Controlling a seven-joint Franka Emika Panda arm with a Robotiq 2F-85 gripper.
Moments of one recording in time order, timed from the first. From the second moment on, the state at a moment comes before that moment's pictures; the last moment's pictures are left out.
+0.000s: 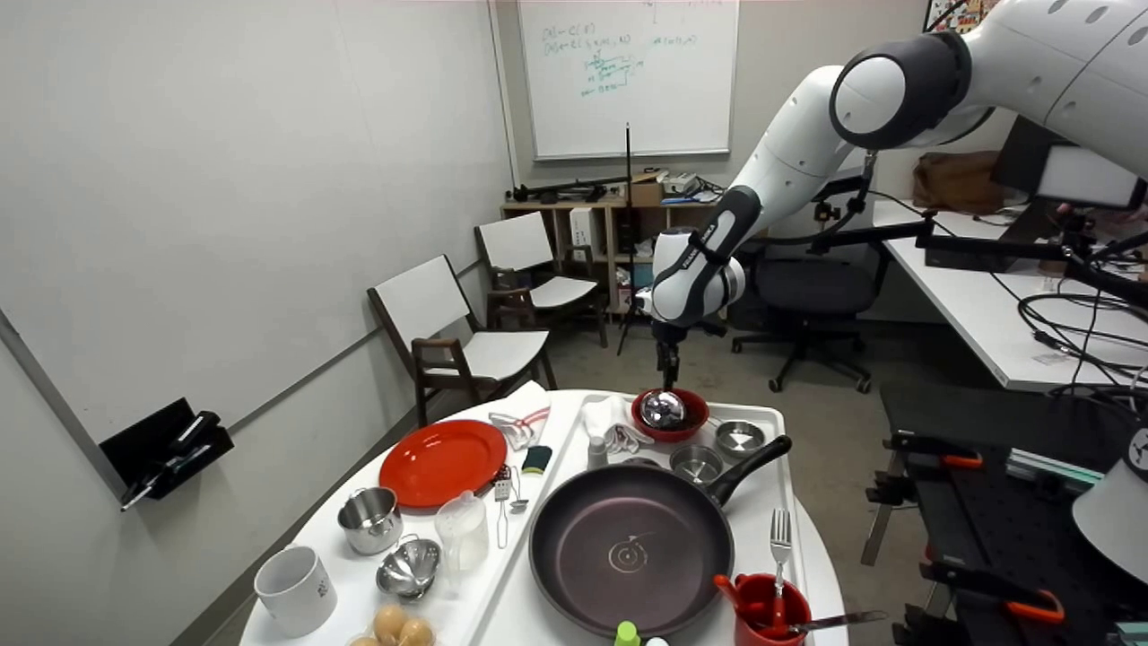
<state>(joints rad) -0.69 1.09 0.07 -1.51 -0.14 2.71 -0.89</state>
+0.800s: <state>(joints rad) -0.76 1.07 0.07 -1.64 -0.14 2.88 -0.89</state>
